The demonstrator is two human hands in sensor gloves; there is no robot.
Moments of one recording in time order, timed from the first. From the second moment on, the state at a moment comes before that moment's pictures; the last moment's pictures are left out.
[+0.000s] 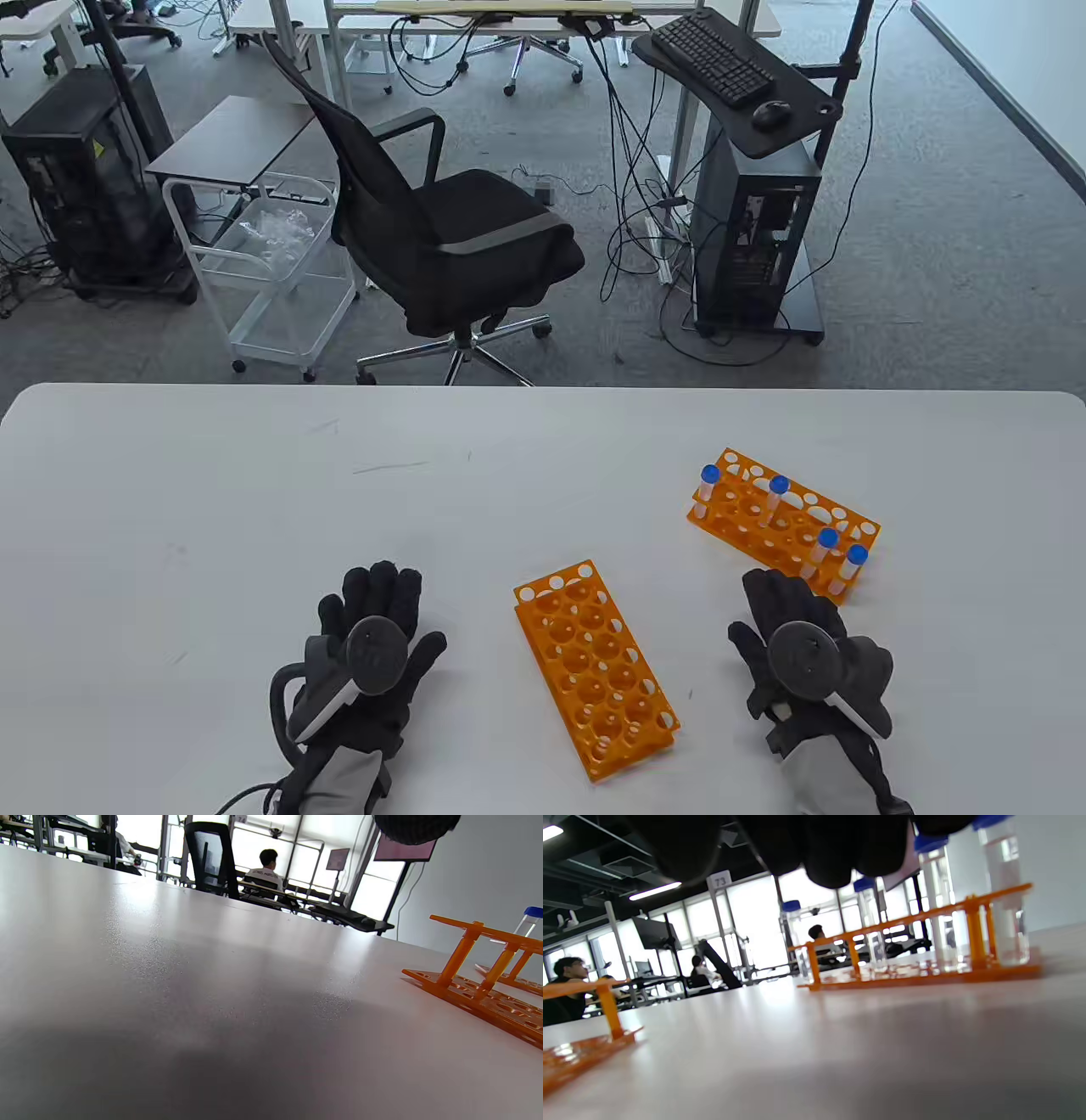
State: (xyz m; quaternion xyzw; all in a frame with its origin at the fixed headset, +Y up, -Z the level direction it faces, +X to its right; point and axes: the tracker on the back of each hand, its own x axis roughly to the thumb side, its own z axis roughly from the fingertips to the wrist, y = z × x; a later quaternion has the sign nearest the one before) left_hand -0.211 -0.754 -0.332 -0.06 -0.01 0.11 0.99; right_hand 0.254 -0.736 -0.347 0.07 -0.12 0.98 0.13
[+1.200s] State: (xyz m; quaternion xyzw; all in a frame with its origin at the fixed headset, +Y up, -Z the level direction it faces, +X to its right) left_hand -0.210 -0.753 -0.331 -0.05 -0.03 0.14 0.99; right_hand 0.272 -0.670 -0.361 0.06 -0.21 0.96 0.16
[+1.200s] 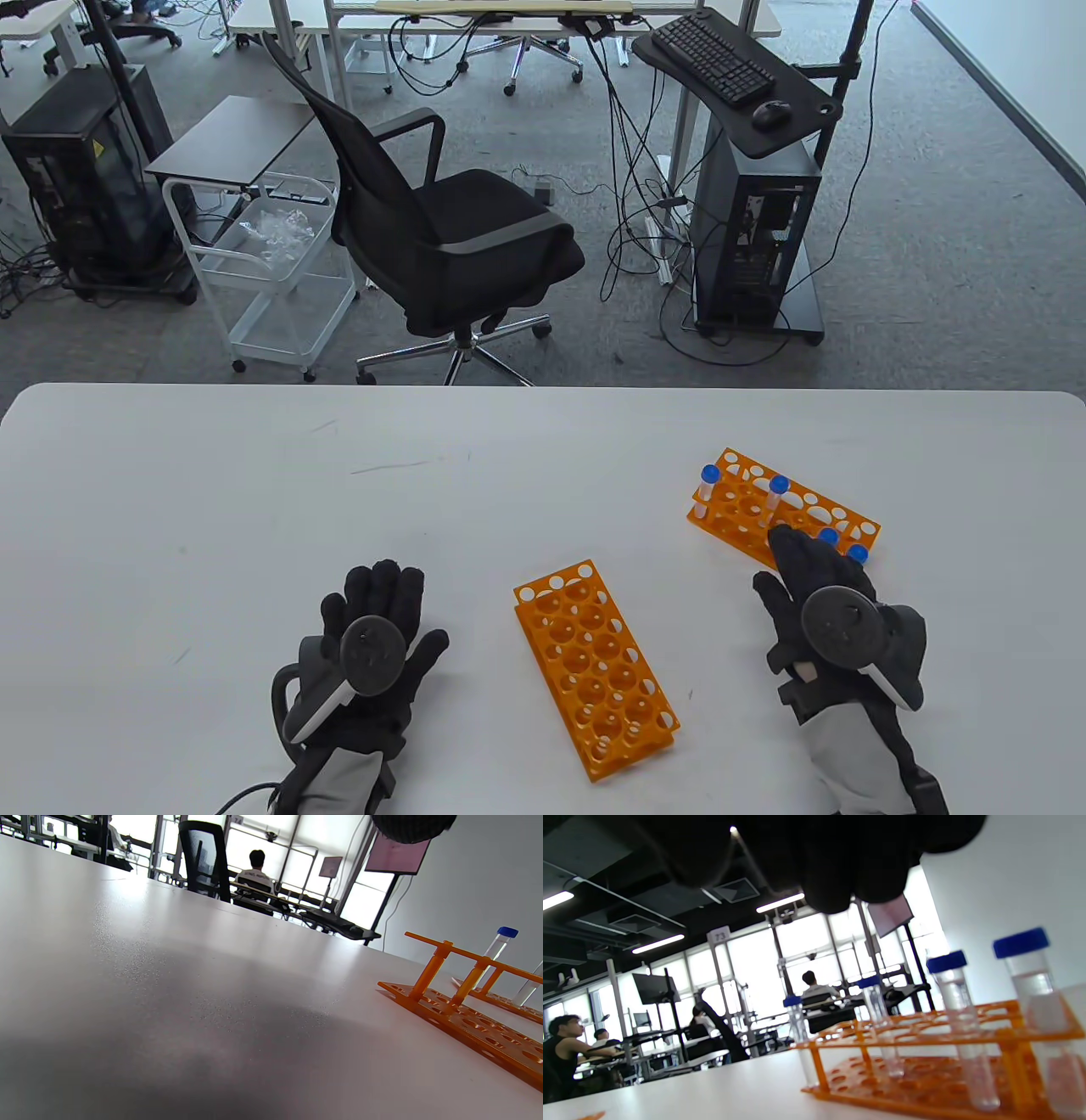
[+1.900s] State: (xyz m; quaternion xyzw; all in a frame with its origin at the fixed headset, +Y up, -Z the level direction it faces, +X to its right) left_hand -0.213 -0.751 -0.332 -0.06 -0.02 0.16 0.99; right_hand 0.328 -0.655 -0.432 0.00 -0.11 0.99 0.05
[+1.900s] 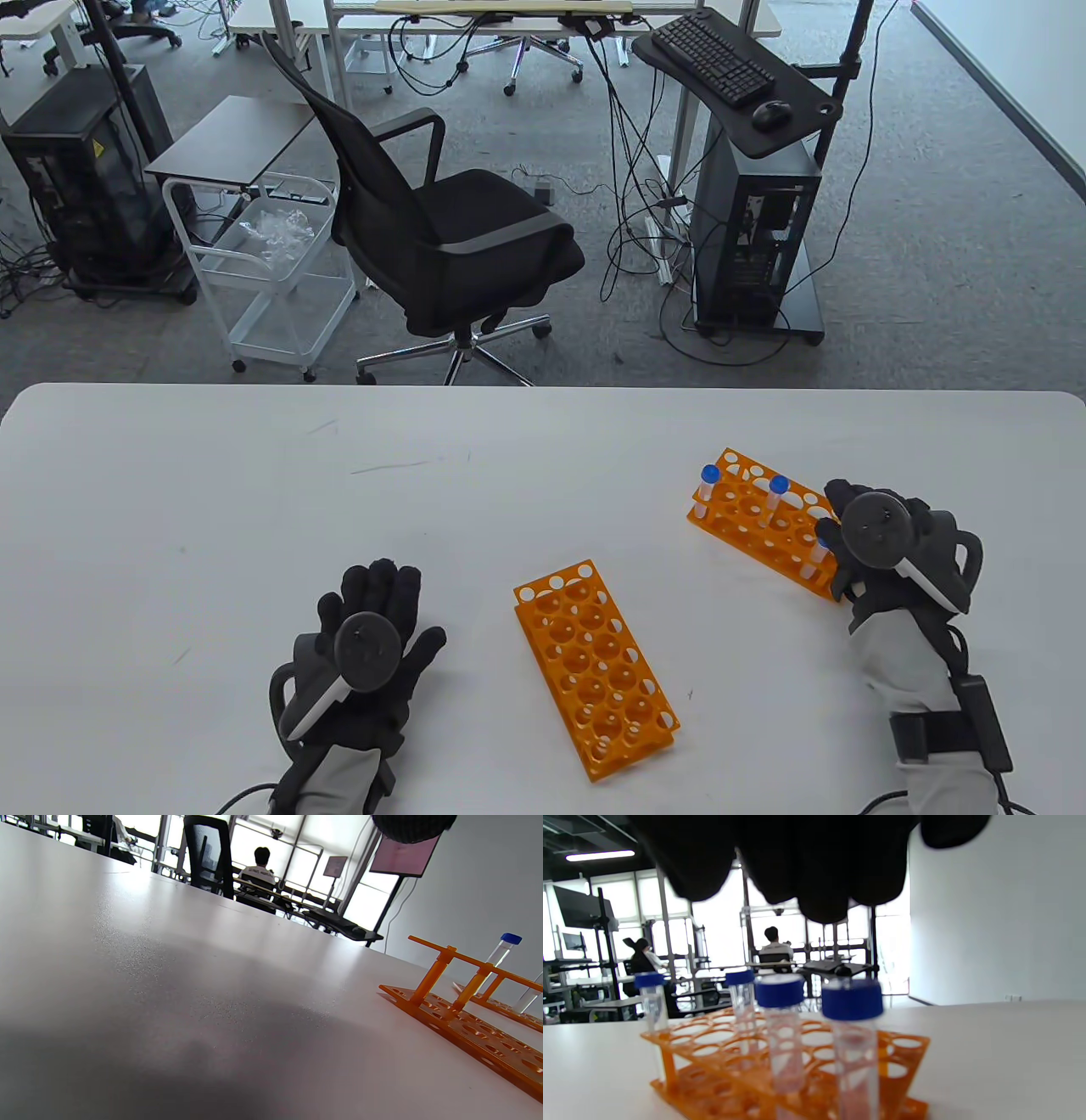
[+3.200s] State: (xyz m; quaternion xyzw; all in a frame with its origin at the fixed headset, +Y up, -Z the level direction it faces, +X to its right) left_hand -0.212 -0.749 -0.332 -0.07 -0.02 0.16 0.98; right_hand 0.317 -0.651 -0.430 0.03 -0.15 0.99 0.07
